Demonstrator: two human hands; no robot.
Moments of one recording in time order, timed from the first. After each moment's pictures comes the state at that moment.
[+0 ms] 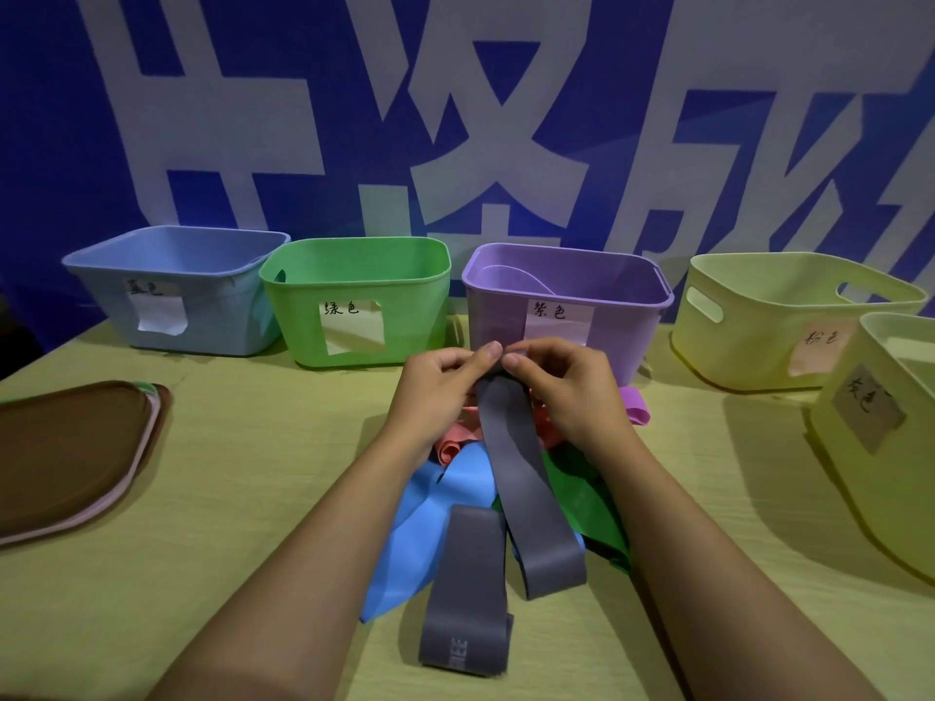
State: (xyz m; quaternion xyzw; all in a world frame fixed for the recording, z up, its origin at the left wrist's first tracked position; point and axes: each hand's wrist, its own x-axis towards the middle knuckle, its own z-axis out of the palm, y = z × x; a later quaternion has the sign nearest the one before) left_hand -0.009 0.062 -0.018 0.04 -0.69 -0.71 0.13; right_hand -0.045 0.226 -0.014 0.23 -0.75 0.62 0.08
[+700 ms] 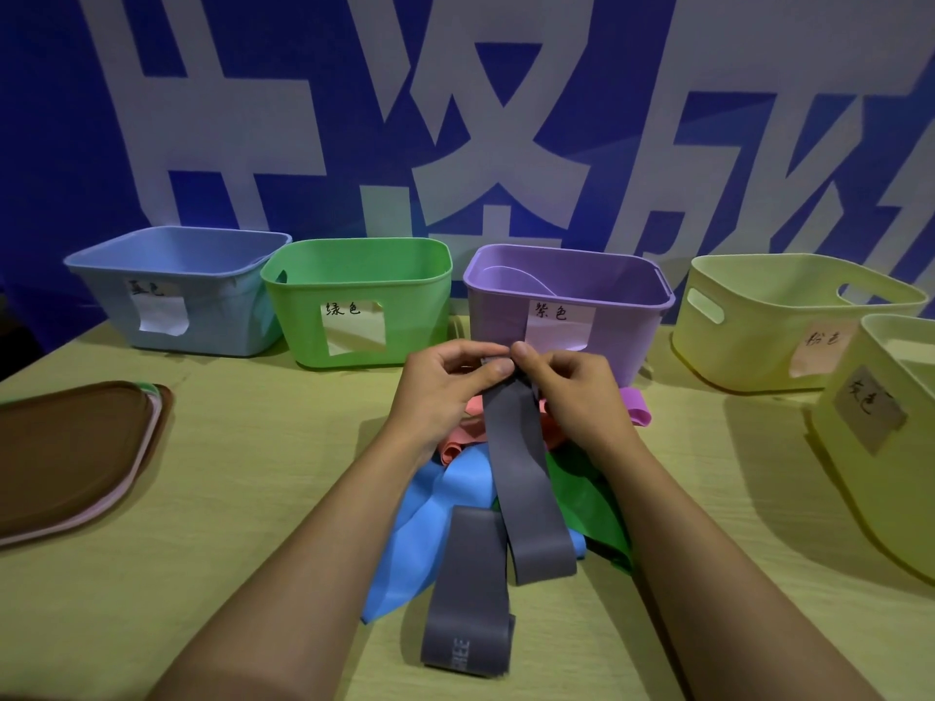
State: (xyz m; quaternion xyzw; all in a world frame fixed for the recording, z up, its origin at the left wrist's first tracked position) left_hand -0.005 0.065 -0.012 -0.03 -0.67 -0.73 0.16; right_hand -0.034 0.227 -0.007 0.17 -0.79 0.59 0.06
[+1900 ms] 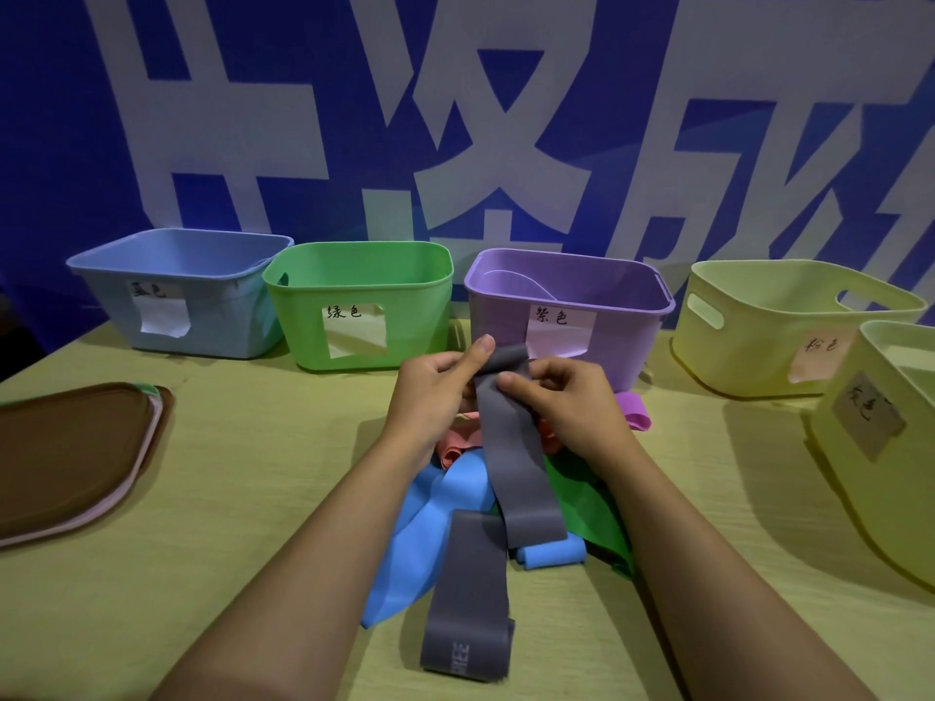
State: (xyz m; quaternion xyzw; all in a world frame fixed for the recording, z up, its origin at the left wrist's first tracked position) left_hand -0.008 0.064 -0.015 0.06 -0.65 -0.75 0.12; right_hand -0.039 0.227 -0.015 0.19 -0.75 0.63 0.01
